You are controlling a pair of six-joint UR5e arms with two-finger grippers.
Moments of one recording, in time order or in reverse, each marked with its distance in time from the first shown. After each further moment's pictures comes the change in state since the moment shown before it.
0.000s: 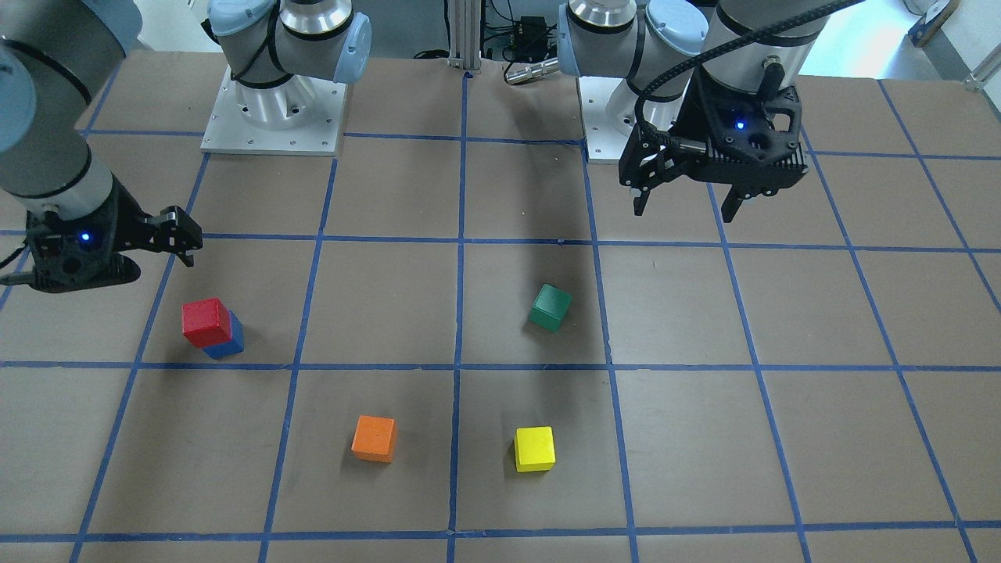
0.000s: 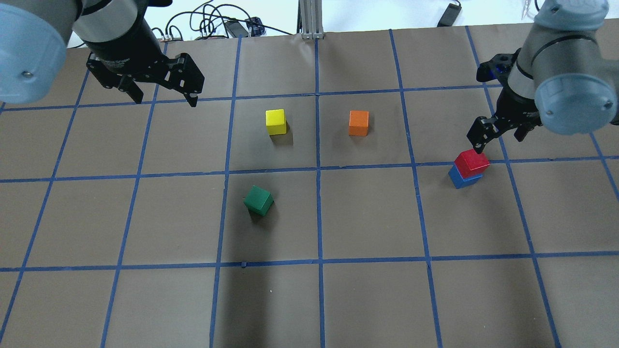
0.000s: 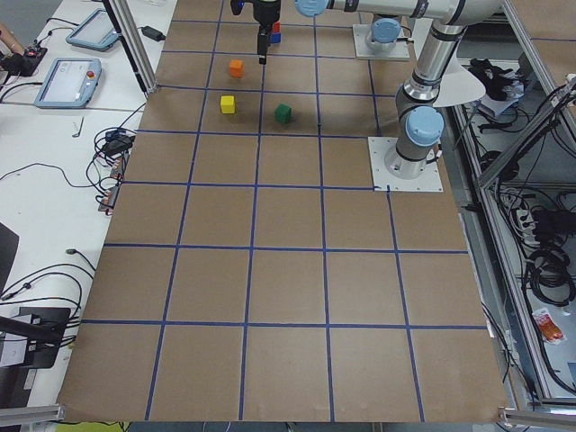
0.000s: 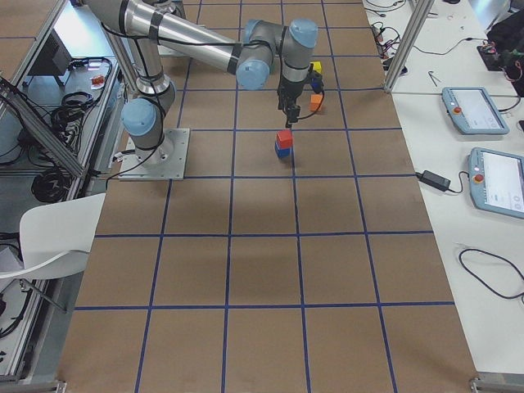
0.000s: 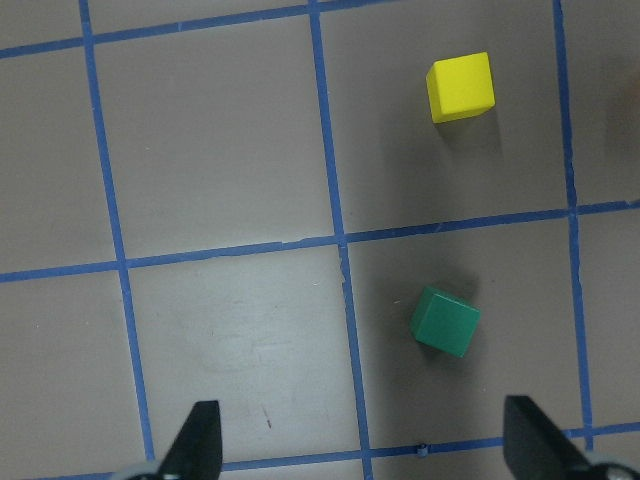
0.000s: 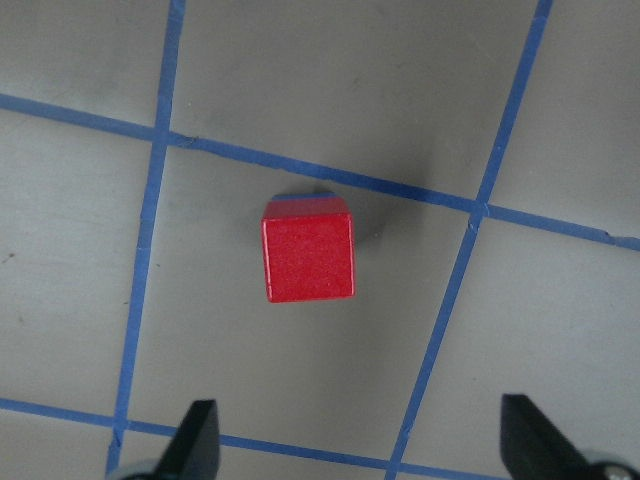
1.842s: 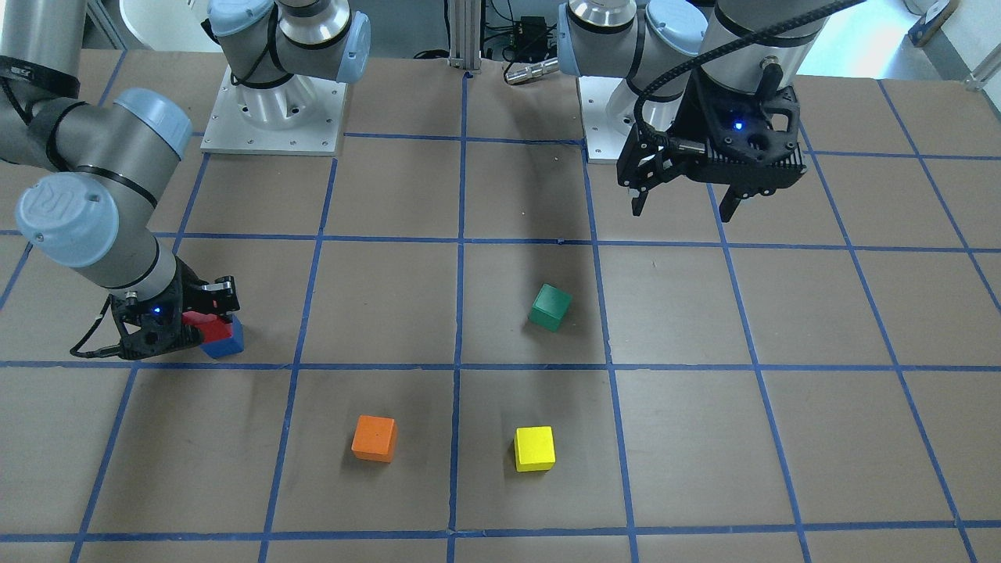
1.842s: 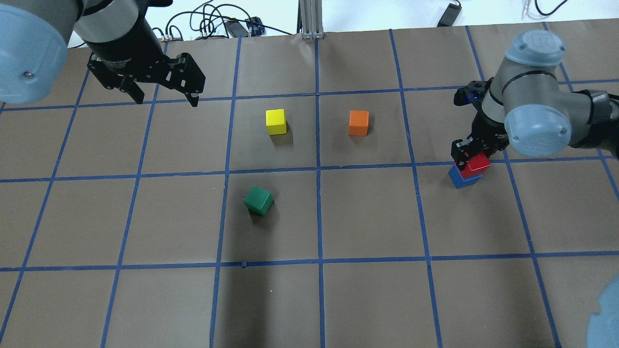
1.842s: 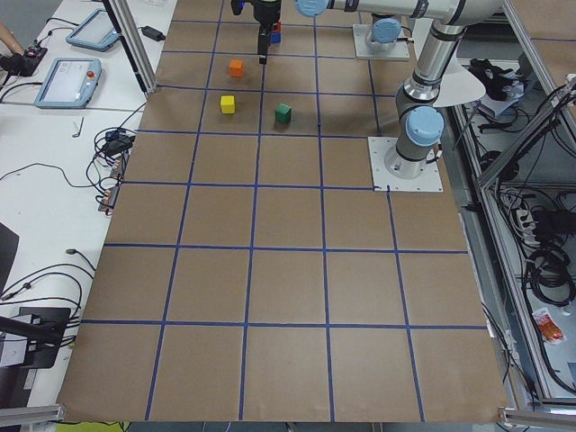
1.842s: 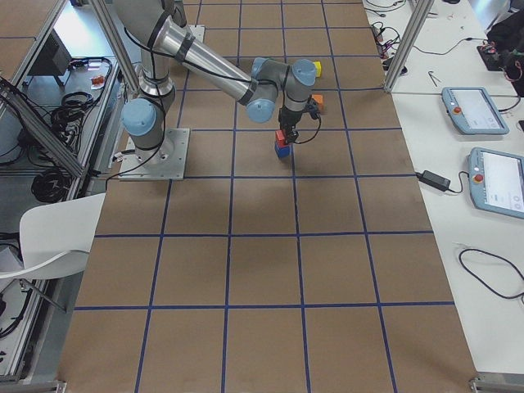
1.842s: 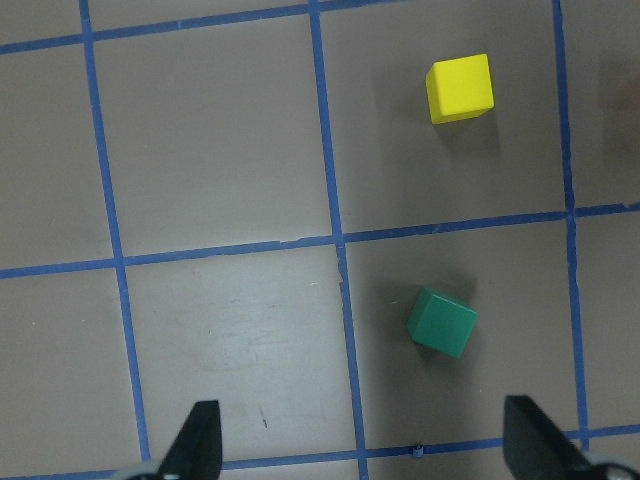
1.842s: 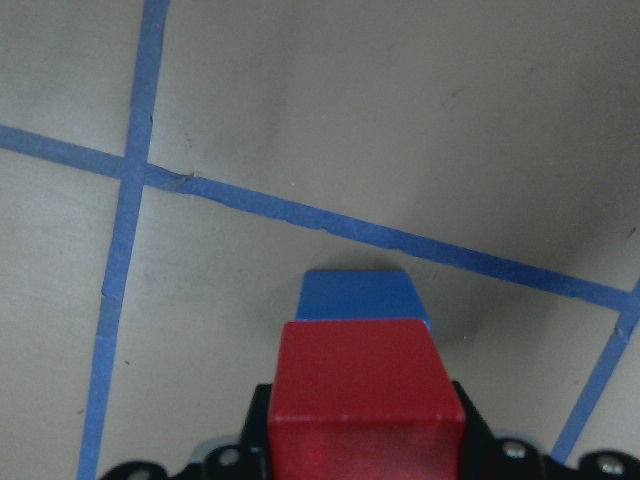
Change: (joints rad) left arm -0.002 -0.001 -0.002 0.001 -0.002 -0.012; right arm 0.004 0.192 0.171 -0.325 0.052 -0.044
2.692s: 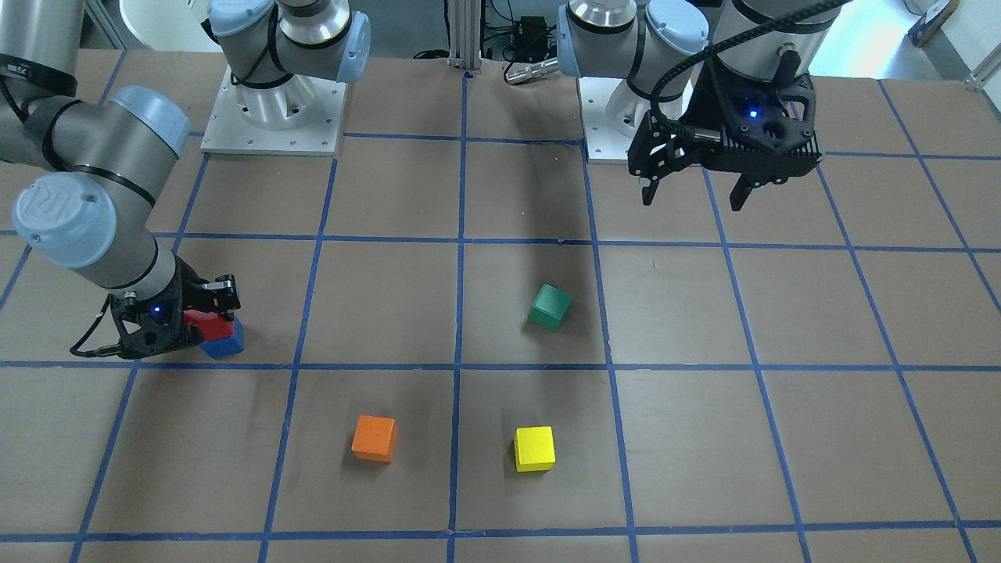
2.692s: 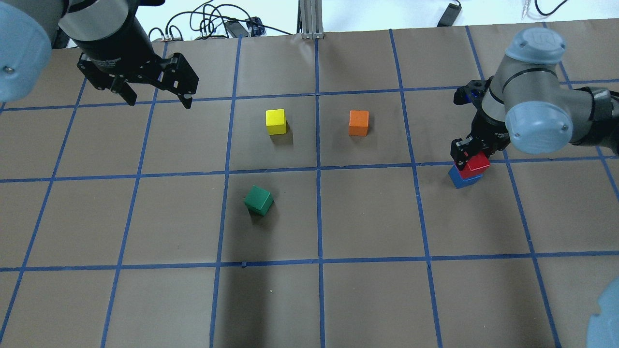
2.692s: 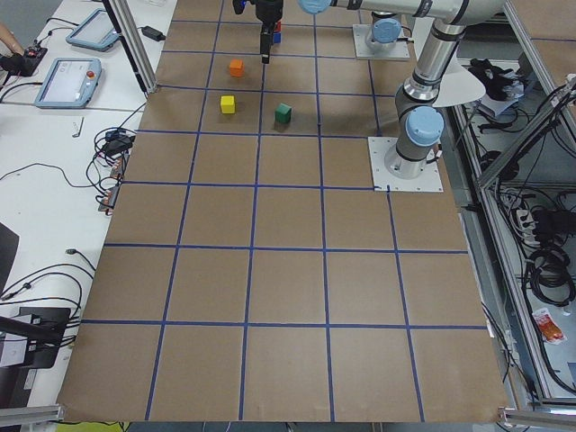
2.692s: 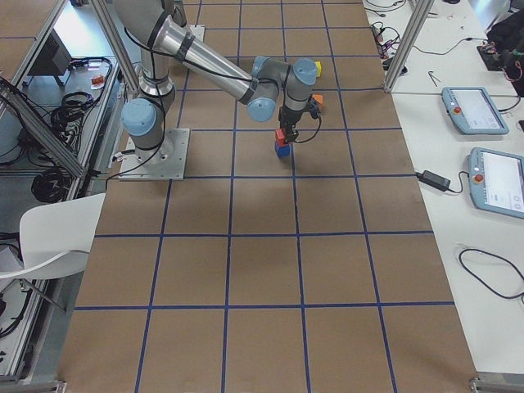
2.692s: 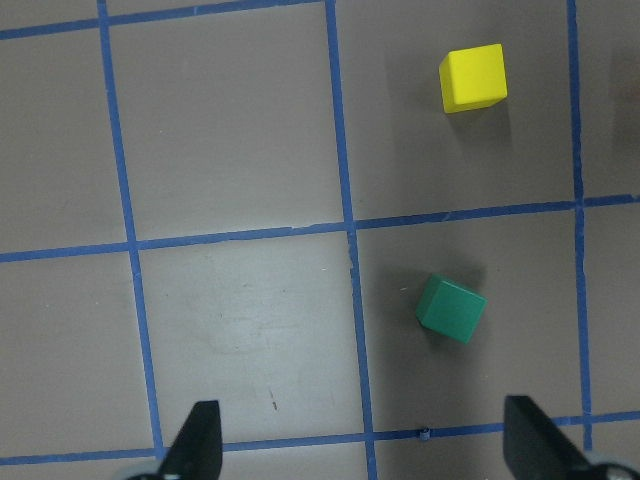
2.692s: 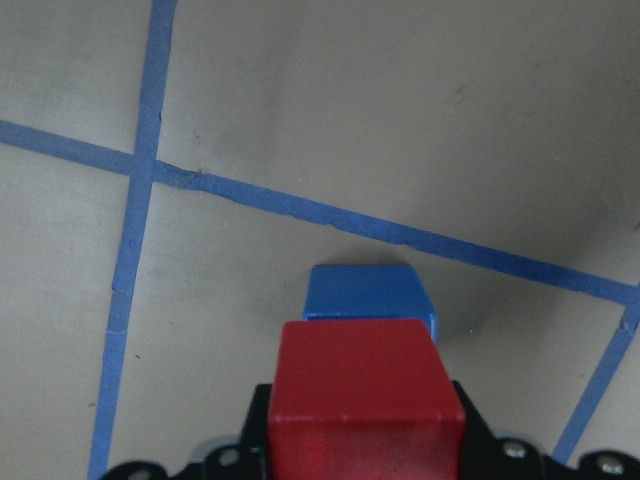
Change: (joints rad) left arm 0.007 0.013 0.006 -0.028 0.003 0.011; right arm 0.002 -0.002 -0.010 0.032 0.005 0.004
